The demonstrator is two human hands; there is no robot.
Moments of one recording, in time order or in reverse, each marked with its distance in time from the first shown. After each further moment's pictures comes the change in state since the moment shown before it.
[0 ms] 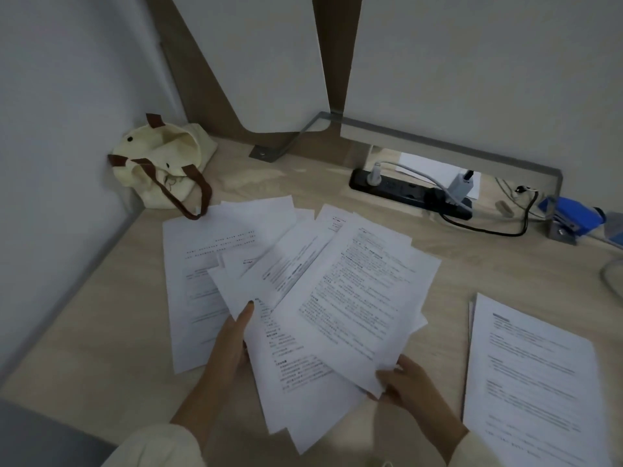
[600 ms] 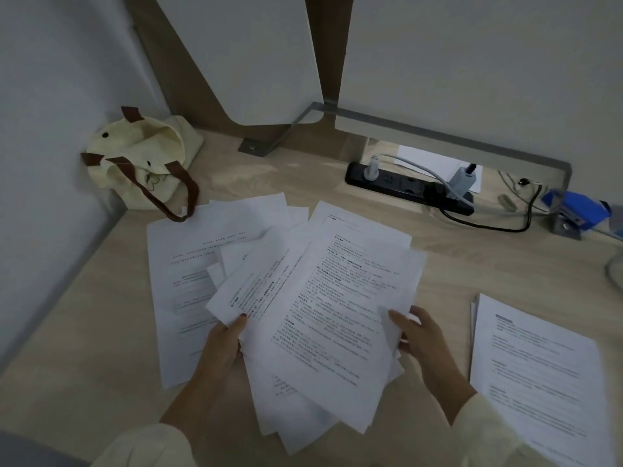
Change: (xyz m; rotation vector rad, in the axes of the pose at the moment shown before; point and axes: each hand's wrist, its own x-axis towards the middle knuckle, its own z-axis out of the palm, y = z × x) left_hand 0.030 -0.008 -0.008 0.189 0.024 -0.035; right_hand 0.036 -0.051 -0.012 0.045 0.200 -0.228
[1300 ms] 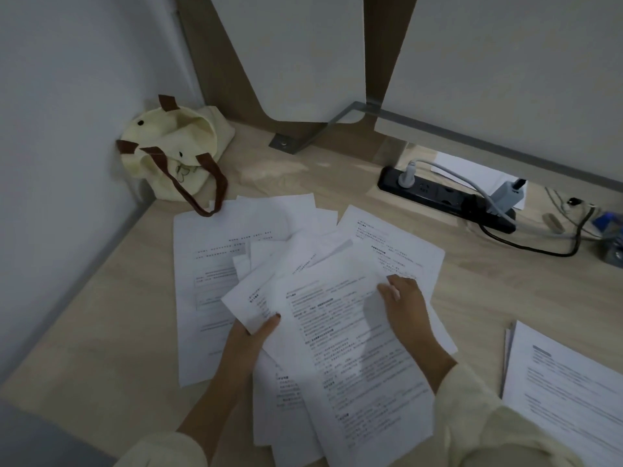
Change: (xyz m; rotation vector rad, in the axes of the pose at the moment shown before) left_hand -0.009 0.011 0.004 0.016 -0.002 0.134; right_hand 0.057 -0.027 0.069 -0.628 0.001 -0.402
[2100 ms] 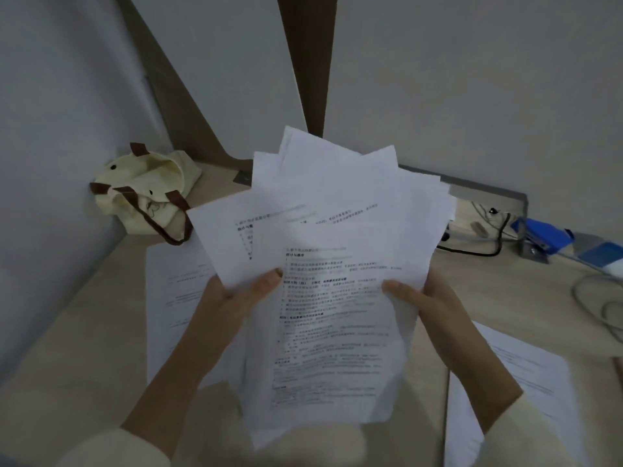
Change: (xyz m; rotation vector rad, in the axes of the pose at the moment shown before) left_hand -0.081 0.126 0.041 -0.041 -0.291 0.465; right_hand -0.082 -0.046 -0.126 0.676 -0.127 -0.105
